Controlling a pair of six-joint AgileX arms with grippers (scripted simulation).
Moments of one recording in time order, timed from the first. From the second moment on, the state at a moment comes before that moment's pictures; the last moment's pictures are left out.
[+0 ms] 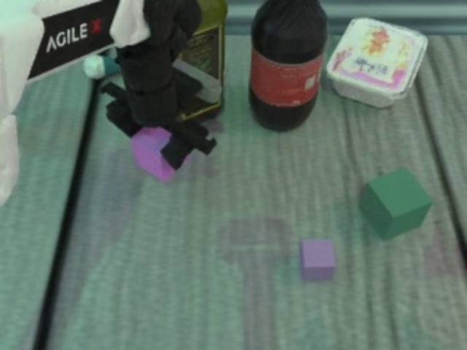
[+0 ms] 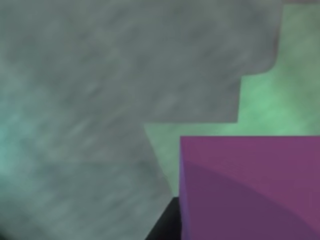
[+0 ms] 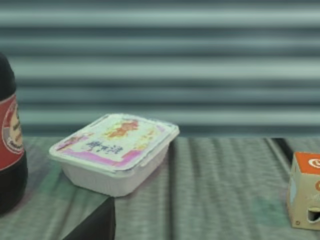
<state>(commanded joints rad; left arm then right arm) -0.41 2.27 1.88 -1.16 0.01 0.27 0.00 0.00 0.00 0.00 0.00 0.00</state>
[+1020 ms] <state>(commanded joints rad) -0.78 2.19 1.80 -1.18 -0.01 -0.65 0.00 0.00 0.00 0.00 0.00 0.00</state>
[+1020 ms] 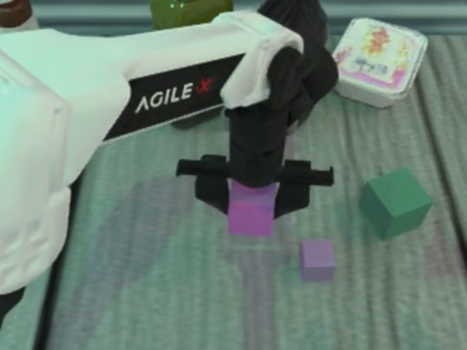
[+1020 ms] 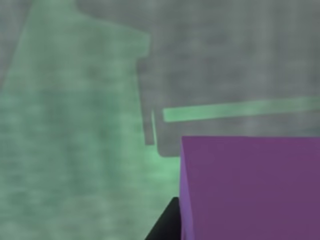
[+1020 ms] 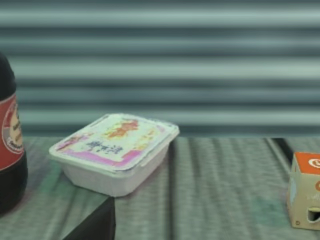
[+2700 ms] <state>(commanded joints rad) -0.86 2.23 1.60 -0.93 -0.01 -0.85 0.00 0.00 0.00 0.00 0.00 0.00</state>
